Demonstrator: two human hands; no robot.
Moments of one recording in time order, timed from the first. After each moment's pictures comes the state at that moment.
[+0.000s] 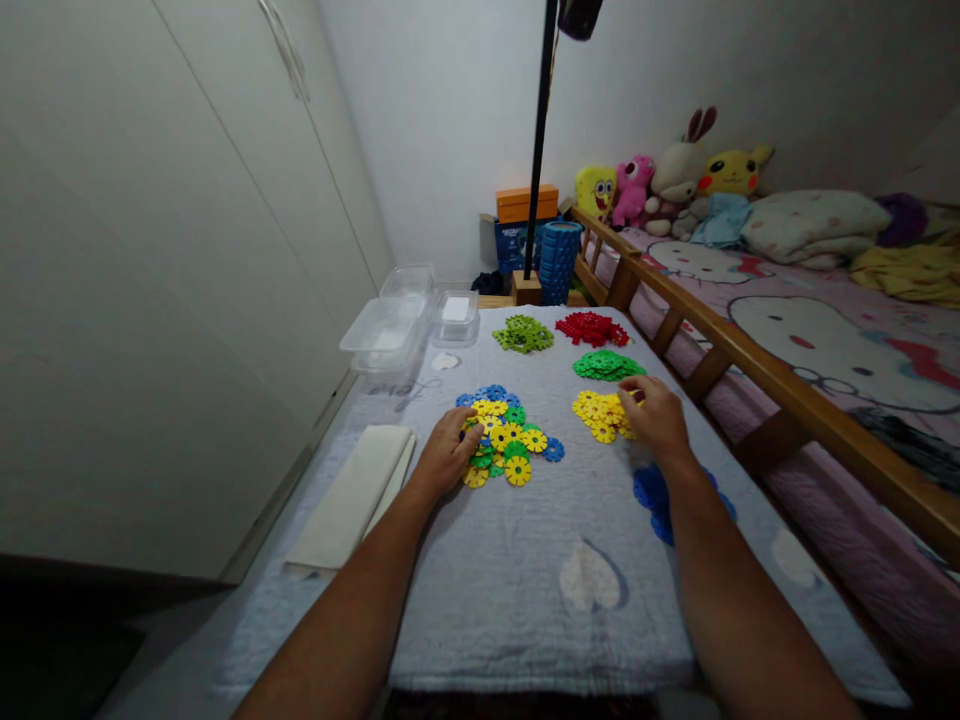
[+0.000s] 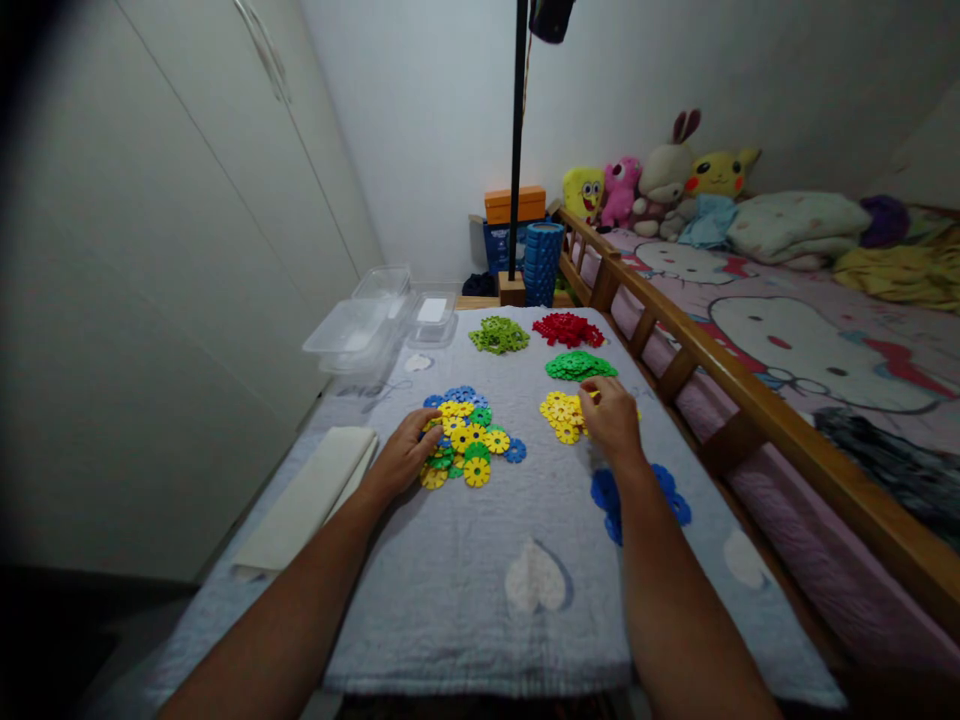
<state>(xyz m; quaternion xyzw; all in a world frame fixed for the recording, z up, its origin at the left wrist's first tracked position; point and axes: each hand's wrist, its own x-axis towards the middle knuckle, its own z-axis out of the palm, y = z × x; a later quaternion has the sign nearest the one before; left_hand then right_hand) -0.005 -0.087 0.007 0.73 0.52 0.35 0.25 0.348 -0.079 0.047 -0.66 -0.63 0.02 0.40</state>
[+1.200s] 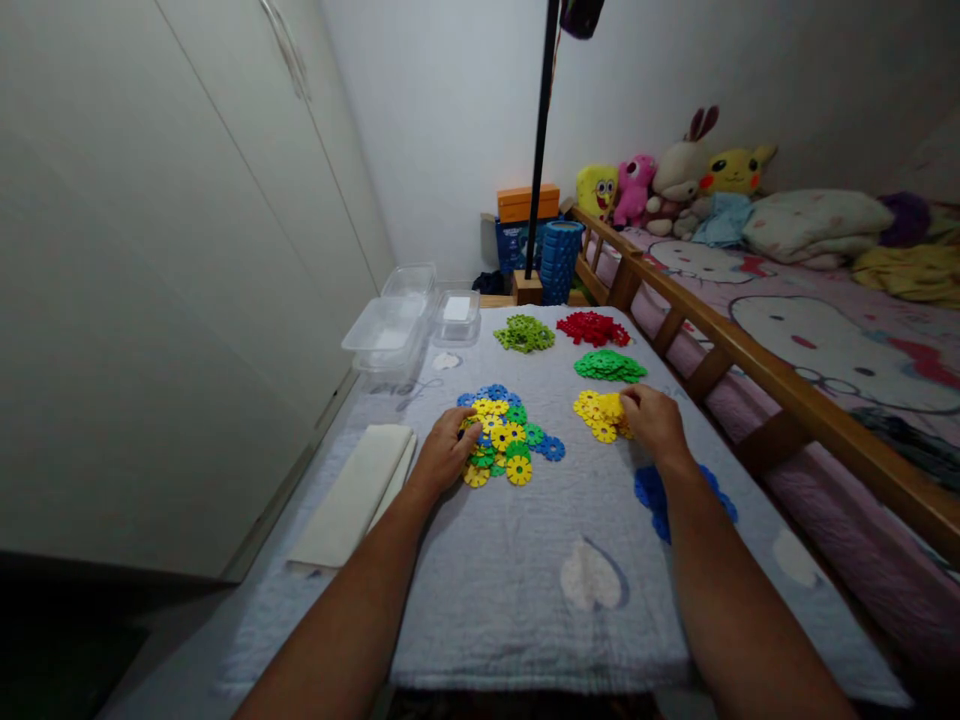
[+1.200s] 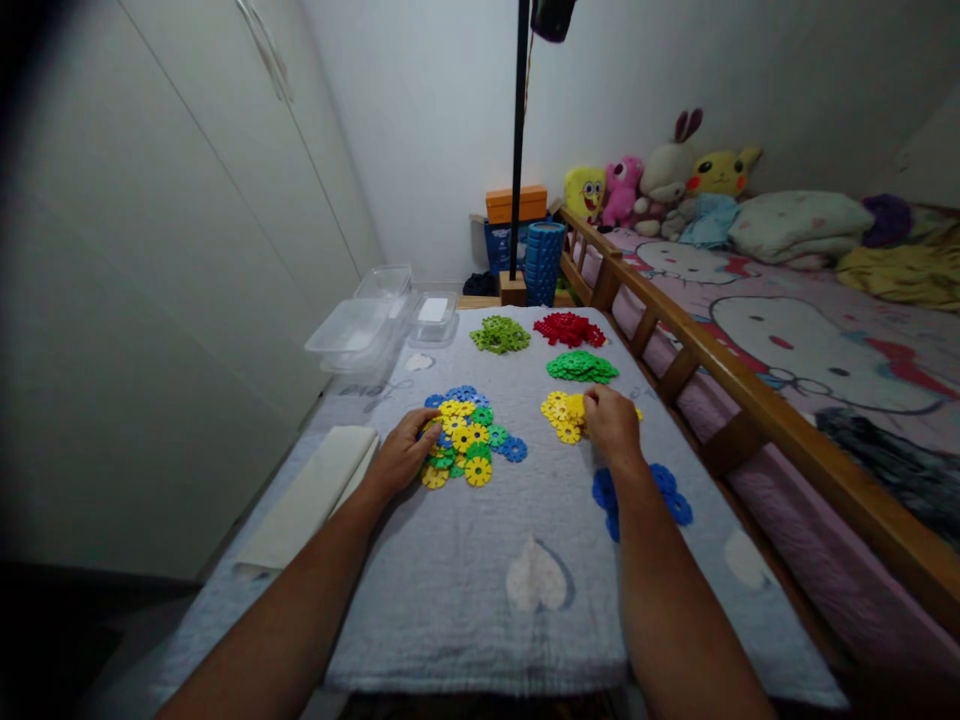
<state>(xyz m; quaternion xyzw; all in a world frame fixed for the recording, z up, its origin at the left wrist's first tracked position) -0.006 -0.086 0.009 0.72 0.54 0.36 0.25 0.349 -0.075 0.037 -0.74 -0.60 -0.01 0.30</state>
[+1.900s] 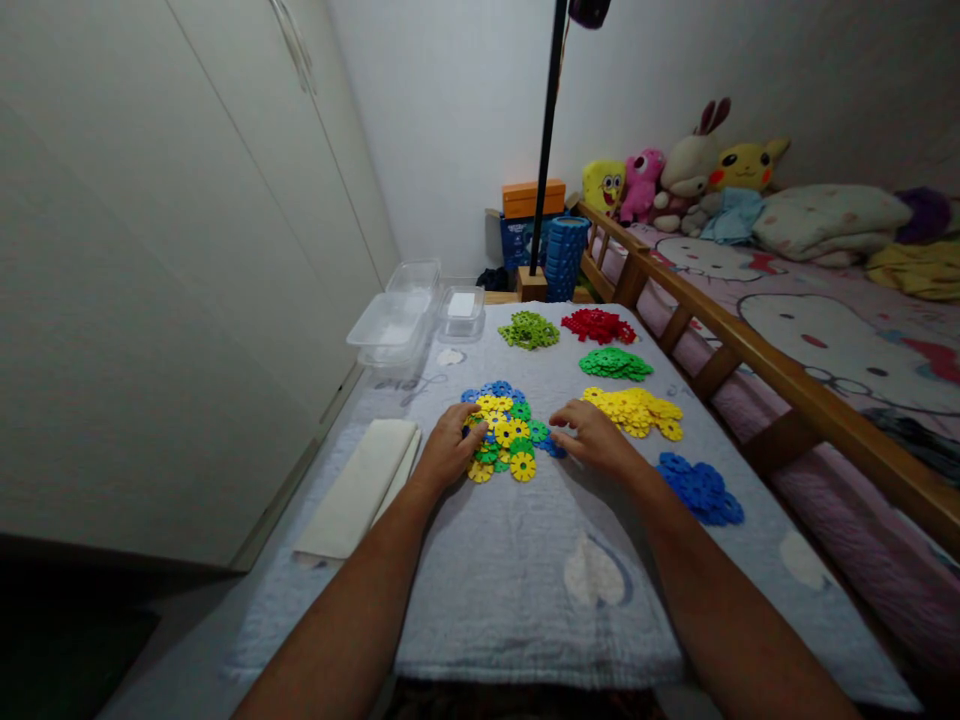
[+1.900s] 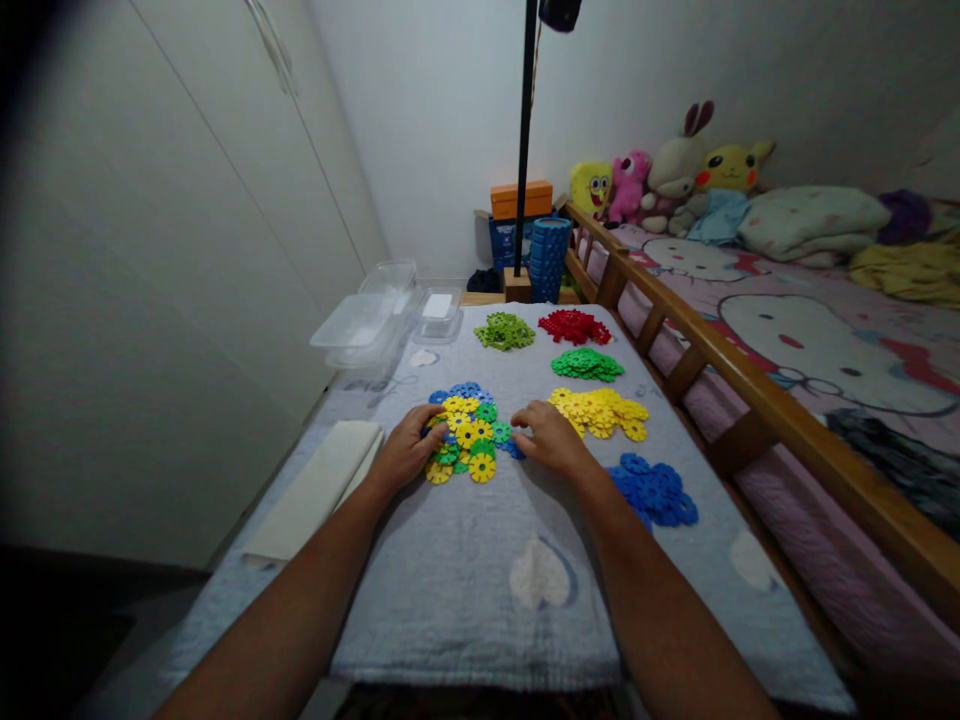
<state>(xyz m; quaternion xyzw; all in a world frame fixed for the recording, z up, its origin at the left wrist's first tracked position) -0.006 -0.088 0.012 0.73 0.54 0.35 0.24 0.271 -0.096 0.039 -0.51 -0.82 0.12 0.21</state>
